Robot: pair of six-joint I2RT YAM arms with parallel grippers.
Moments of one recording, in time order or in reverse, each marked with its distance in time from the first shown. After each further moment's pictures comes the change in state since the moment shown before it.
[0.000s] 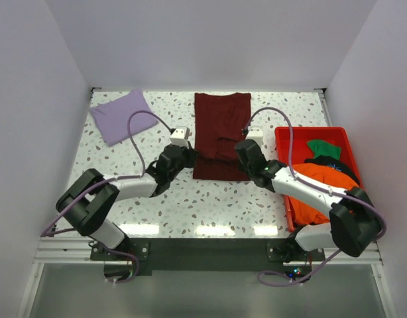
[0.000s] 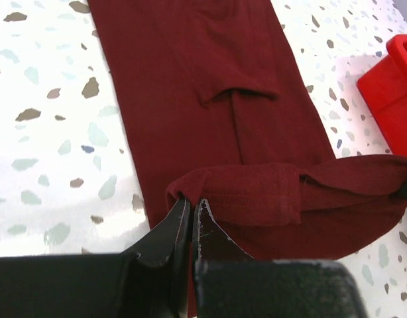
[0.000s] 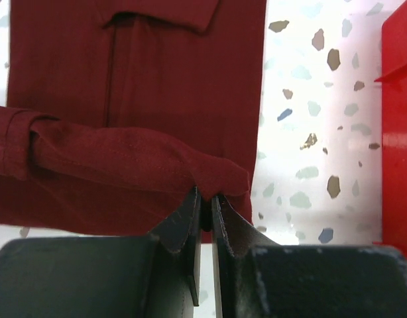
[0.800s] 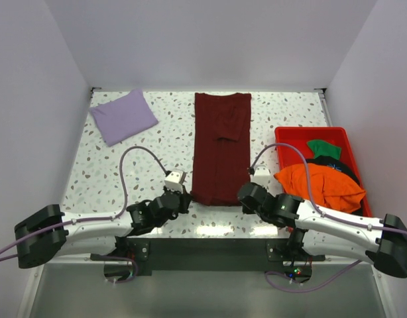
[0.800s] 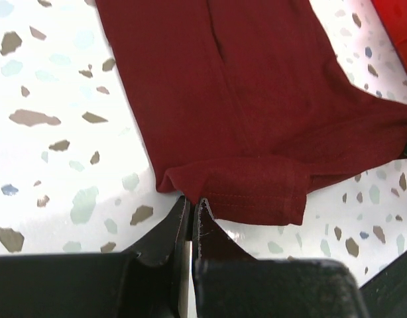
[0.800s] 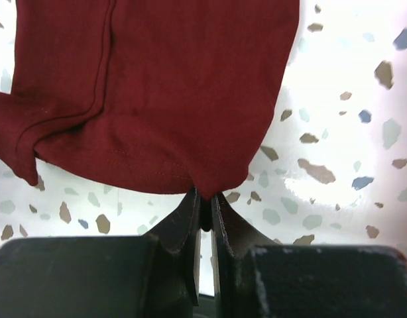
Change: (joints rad) left arm -0.440 -0.479 -0.333 -0.348 -0.275 -0.227; right arm 0.380 -0.382 -0.236 -0.362 -0.024 0.439
